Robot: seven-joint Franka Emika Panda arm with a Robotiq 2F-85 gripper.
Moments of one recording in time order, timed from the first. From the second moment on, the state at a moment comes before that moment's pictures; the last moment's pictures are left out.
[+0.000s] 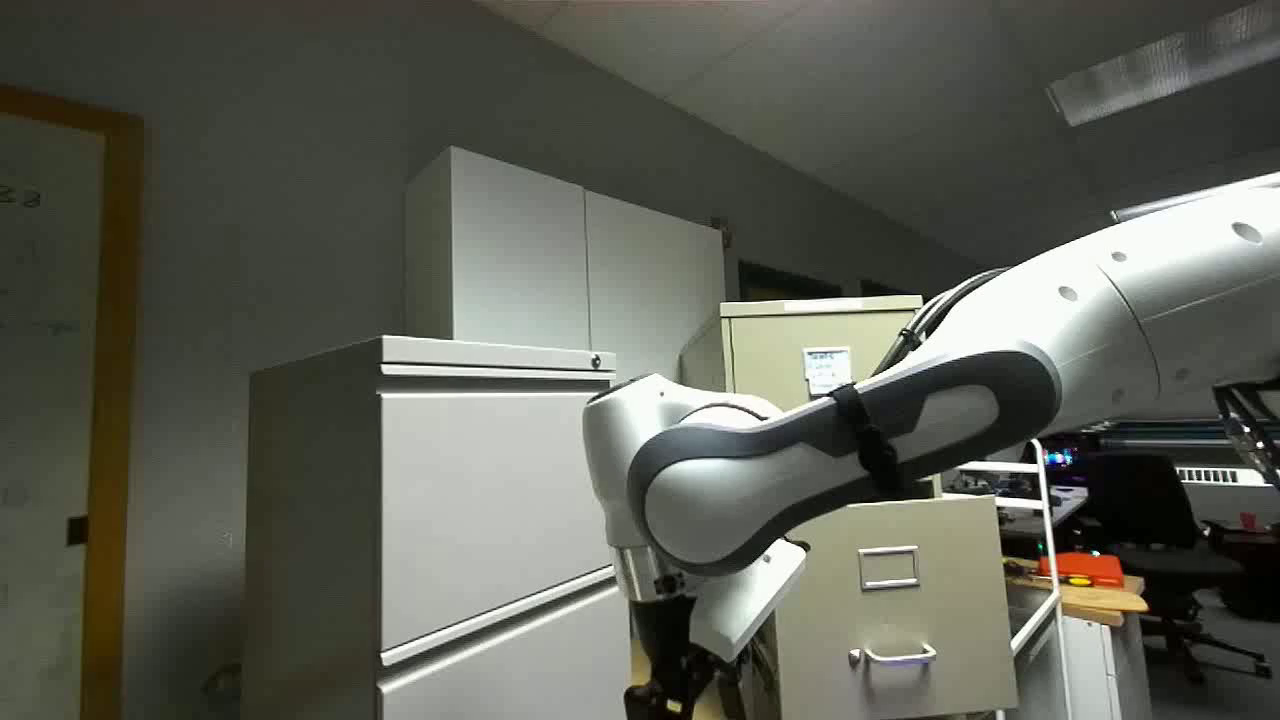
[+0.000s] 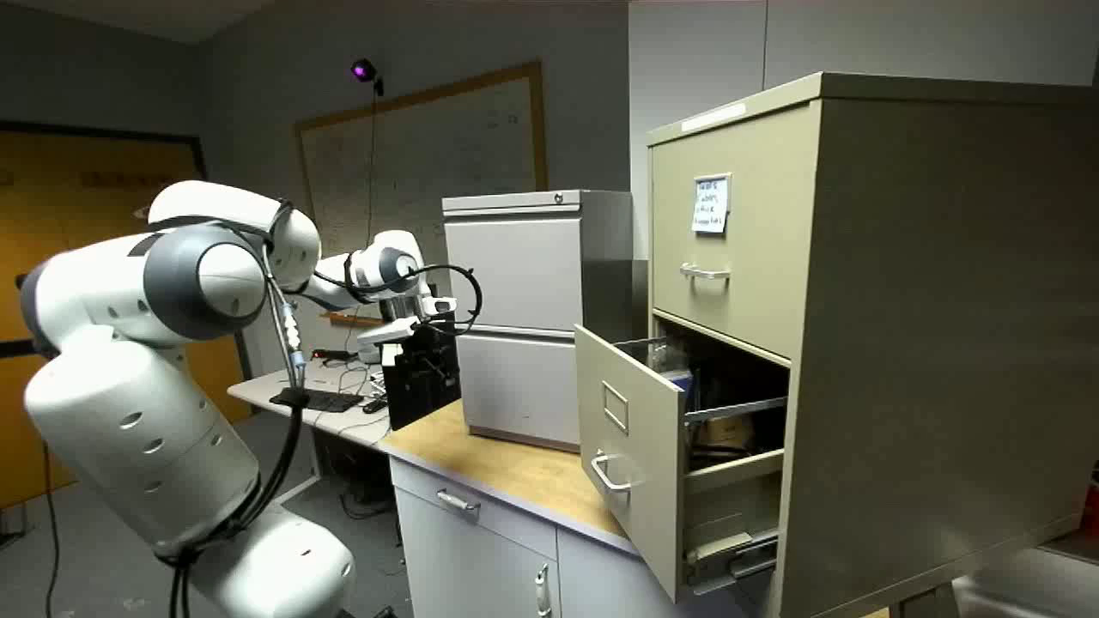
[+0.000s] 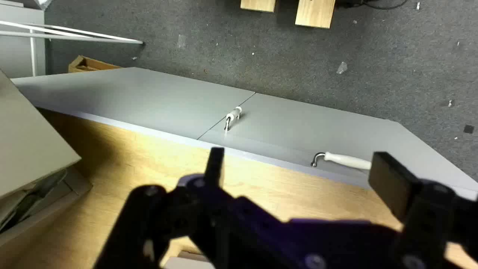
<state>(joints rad) 0.08 -0.33 0.33 -2.19 -0.11 1.76 0.29</state>
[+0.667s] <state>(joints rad) 0.09 -0.33 0.32 -2.19 -0.11 1.76 0.29</state>
